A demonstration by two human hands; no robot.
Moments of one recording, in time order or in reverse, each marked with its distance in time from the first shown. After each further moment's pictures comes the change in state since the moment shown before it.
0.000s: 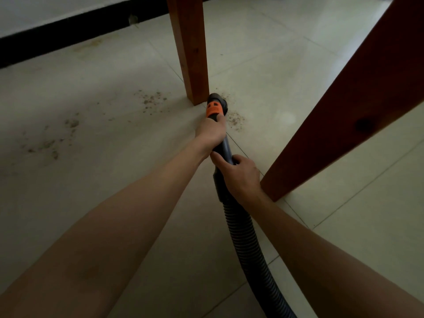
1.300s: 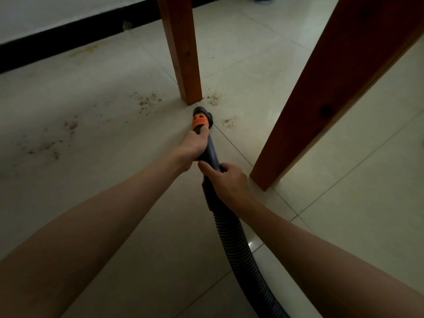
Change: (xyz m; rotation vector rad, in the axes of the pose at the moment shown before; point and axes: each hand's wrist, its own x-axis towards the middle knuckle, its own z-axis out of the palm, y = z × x) left_hand -0.033 -0.030 -0.014 -0.173 -0.091 -0.084; right_hand -0.044 0.006 -0.001 0.055 -0.087 -0.039
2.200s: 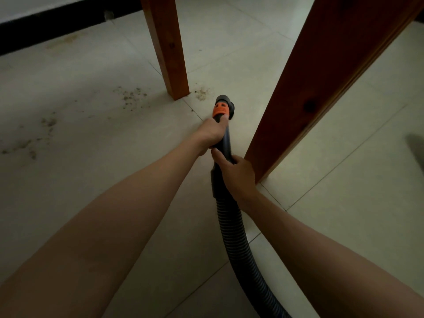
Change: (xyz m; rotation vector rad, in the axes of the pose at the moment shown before) left_hand 0.002 0.032 0.051 0.100 -0.144 0.109; right_hand 0.012 0.012 -0.030 0.132 0.146 0.058
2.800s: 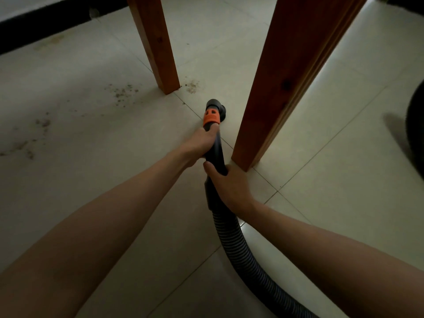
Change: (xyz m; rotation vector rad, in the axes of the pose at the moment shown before) left_hand -0.038 -0.030 0.005 -0.043 -0.075 0.002; right_hand -0.044 0.024 -0.004 -0.240 -0.057 -0.007
